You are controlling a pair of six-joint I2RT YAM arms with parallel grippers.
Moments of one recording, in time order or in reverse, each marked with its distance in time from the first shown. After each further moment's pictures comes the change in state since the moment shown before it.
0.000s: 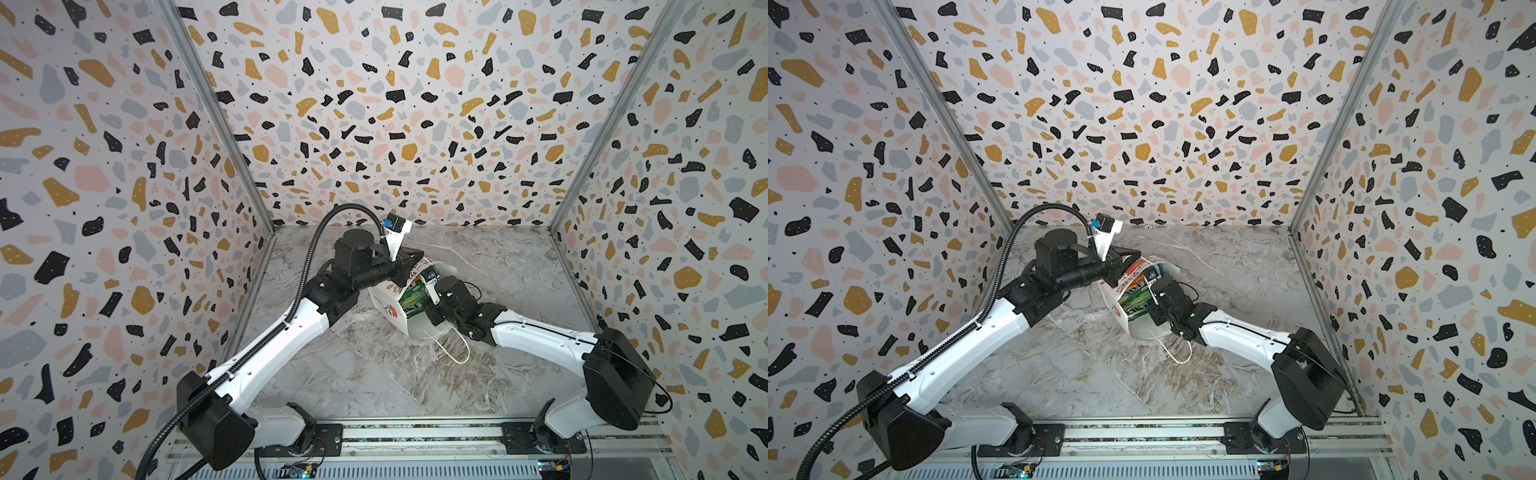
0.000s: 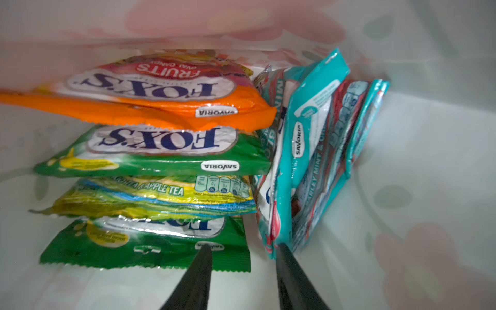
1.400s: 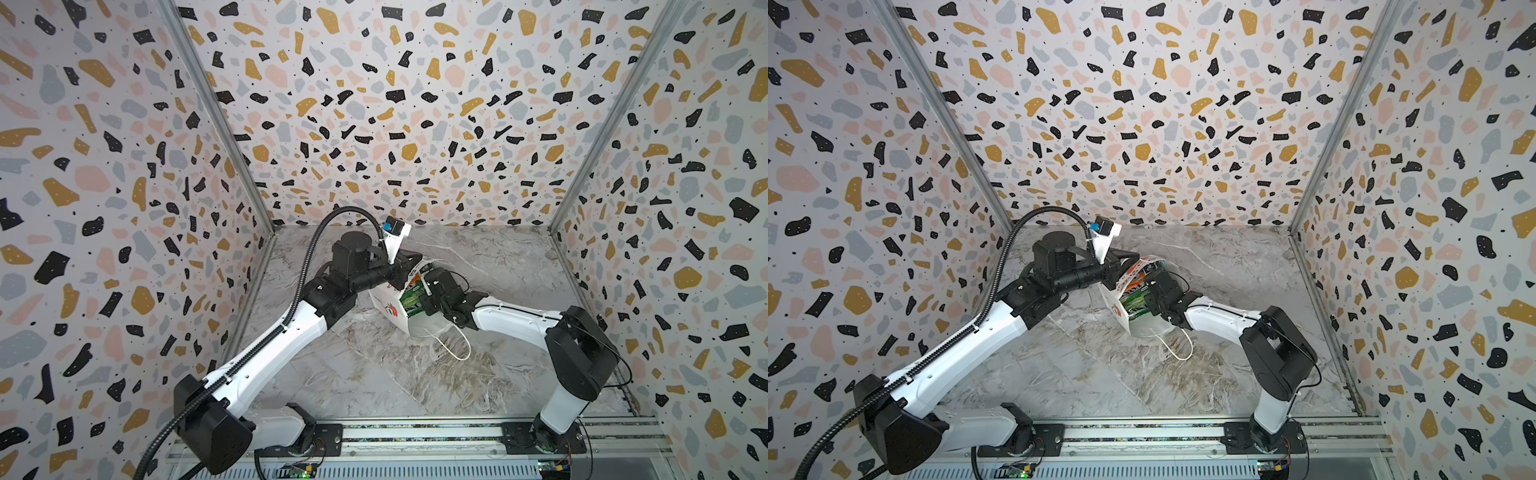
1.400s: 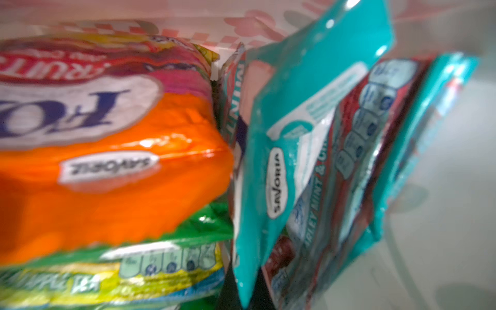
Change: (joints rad) left arm 0.000 -0.020 -0.028 0.000 0.010 0.023; right arm -0.046 0.181 0.111 0.004 0.010 0.018
